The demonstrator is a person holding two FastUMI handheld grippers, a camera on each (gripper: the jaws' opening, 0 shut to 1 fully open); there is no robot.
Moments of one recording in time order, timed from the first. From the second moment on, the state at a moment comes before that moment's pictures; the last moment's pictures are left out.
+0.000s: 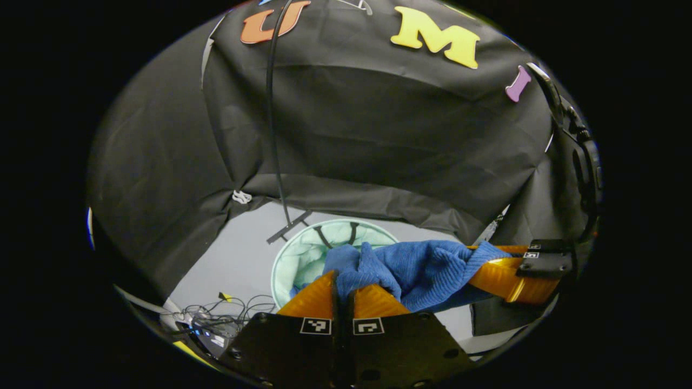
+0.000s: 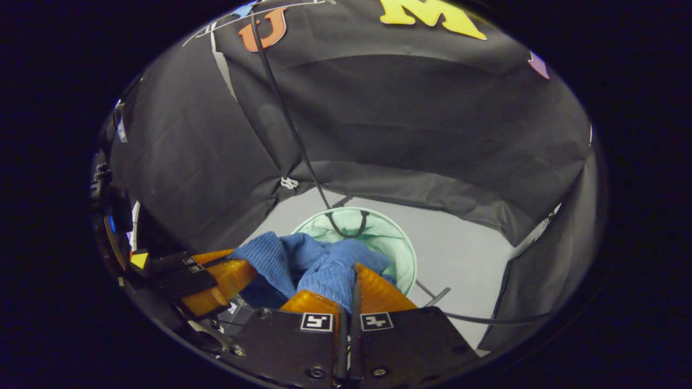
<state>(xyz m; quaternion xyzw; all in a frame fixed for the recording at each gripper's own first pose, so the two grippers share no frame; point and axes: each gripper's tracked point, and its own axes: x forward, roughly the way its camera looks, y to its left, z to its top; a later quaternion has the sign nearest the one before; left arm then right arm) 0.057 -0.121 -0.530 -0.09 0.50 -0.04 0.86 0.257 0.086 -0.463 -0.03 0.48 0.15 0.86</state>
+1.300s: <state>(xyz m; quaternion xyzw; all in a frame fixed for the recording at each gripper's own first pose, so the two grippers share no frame) 0.056 -0.081 -0.382 -0.02 0.37 -0.02 0.93 0.241 0.091 -0.296 -0.06 0.26 0.12 0.96</state>
